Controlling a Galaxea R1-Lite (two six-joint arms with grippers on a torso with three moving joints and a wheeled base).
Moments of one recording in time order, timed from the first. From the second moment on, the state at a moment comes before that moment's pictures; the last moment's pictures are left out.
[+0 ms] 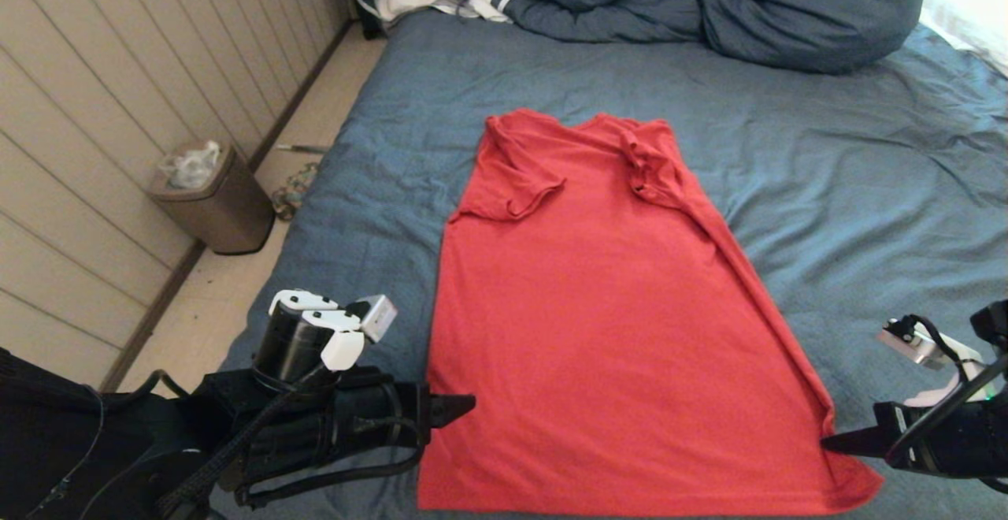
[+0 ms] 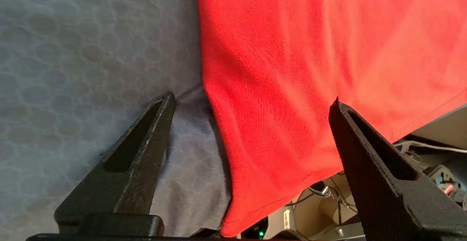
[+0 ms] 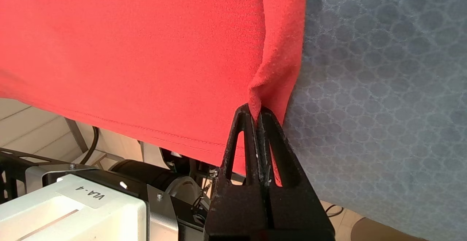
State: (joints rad) left arm -0.69 1.75 -0.57 -0.57 -0.11 -0.51; right arm -0.29 1.49 -0.65 0.25 0.54 -0.13
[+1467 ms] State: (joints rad) left arm -0.78 1.30 -0.48 -0.24 -0.11 -0.52; right arm -0.29 1.09 -0.49 0.42 0.56 -0.13
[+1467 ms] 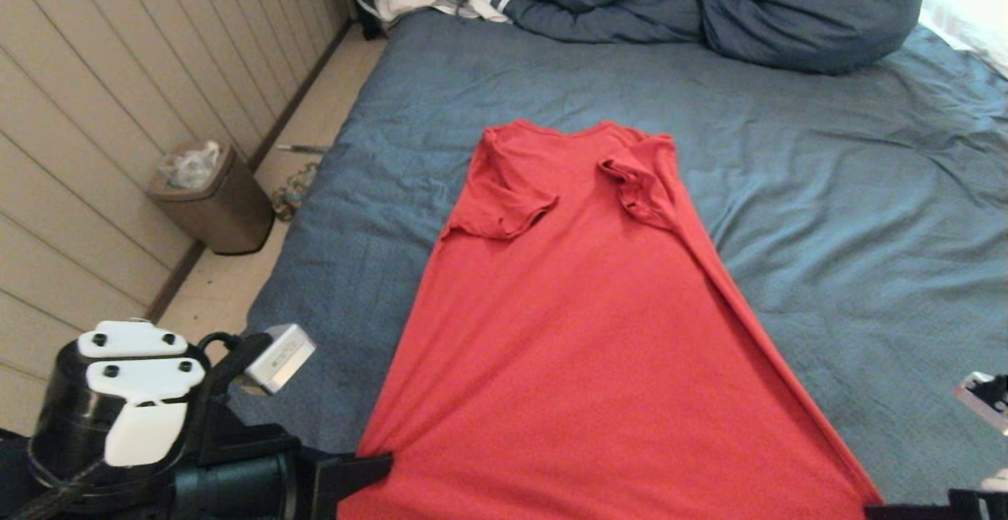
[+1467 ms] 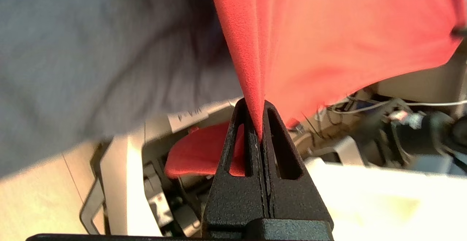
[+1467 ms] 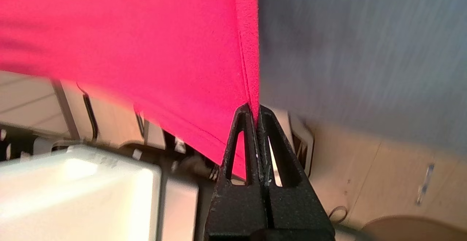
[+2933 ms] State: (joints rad) left arm -0.69 1.30 -0.82 -0.09 -0.16 -0.58; right arm -0.28 1.22 -0.79 0.41 0.52 -0.02
